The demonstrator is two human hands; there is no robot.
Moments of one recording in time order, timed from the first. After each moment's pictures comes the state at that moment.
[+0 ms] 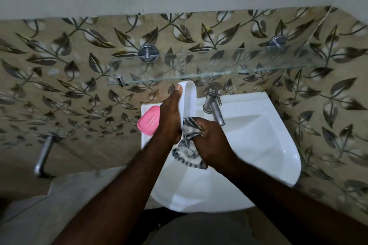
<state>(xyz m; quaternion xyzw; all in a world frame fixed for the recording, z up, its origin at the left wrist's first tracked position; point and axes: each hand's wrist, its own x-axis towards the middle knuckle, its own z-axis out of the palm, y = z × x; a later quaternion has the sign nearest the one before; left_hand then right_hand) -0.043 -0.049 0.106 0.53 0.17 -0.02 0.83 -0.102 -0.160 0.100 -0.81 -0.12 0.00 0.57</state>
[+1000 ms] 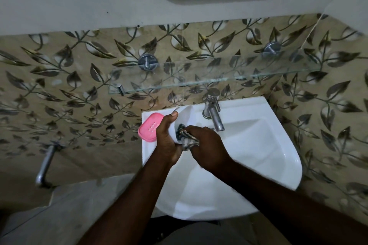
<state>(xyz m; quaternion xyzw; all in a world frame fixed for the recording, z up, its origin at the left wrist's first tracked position) -0.087 -0.049 0.116 0.40 0.16 -0.06 0.90 -0.100 -0.160 0.094 -0.91 -0.16 -0.03 0.38</state>
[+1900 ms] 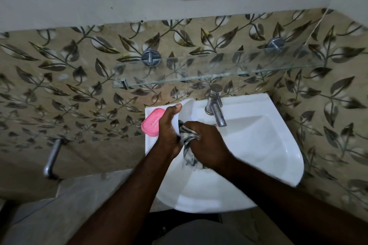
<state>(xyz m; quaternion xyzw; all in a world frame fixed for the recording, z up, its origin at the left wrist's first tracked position) -0.089 -0.050 0.130 0.40 0.20 -0.05 0.89 -0.109 -0.156 0.106 -0.88 -0.14 0.00 0.46</state>
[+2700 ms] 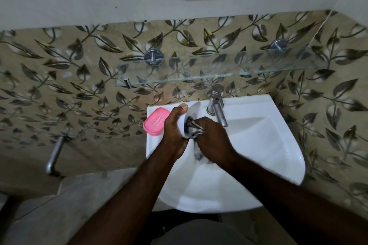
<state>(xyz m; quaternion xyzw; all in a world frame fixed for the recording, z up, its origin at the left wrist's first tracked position) -0.090 -0.058 0.128 0.41 0.17 -0.07 0.89 -0.096 -0.165 0.099 -0.90 -0.11 0.00 0.42</state>
